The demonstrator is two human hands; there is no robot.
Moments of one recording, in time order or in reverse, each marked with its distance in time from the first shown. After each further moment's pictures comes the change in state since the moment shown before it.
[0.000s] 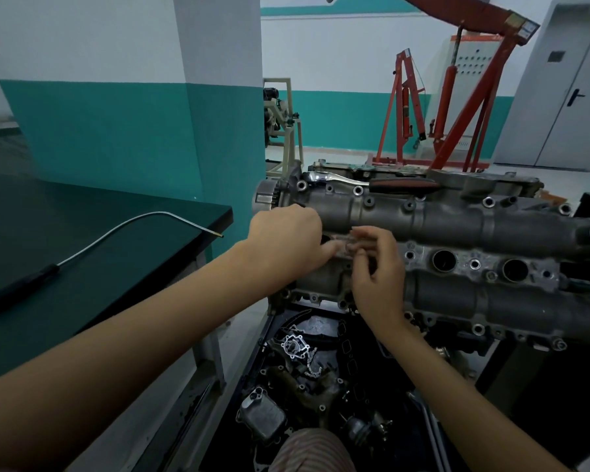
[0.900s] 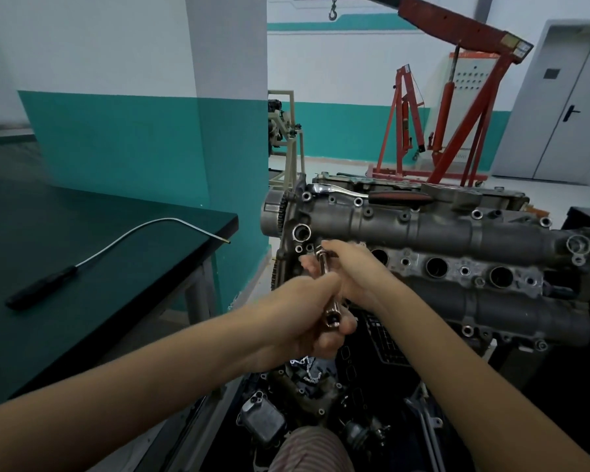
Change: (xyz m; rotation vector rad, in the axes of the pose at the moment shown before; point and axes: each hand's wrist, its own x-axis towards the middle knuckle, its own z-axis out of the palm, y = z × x) left_hand -0.084 0.021 -0.031 -1.825 -0.679 -0.329; right_hand 0.036 -0.058 0.015 0.697 -0.289 1.131
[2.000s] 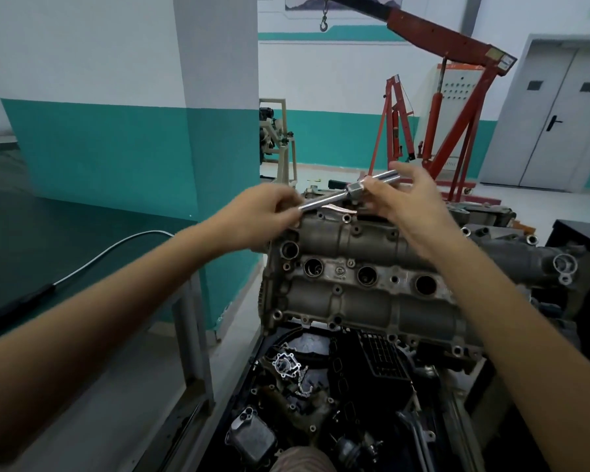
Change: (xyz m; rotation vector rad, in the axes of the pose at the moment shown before) left_hand 0.057 0.081 -0.074 1.148 0.411 0.600; right_hand -0.008 -0.103 -0.034 -0.389 0.115 -0.542
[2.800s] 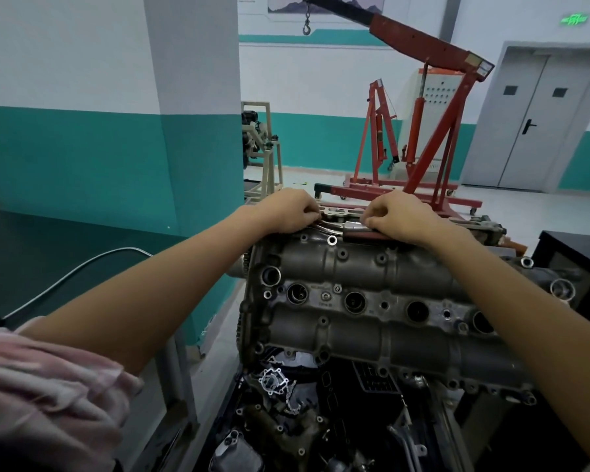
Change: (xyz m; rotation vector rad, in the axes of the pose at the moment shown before) left_hand 0.127 -0.024 0.047 0.276 -0.155 0.066; right_hand 0.079 0.009 -0.033 -1.266 -0.210 -0.048
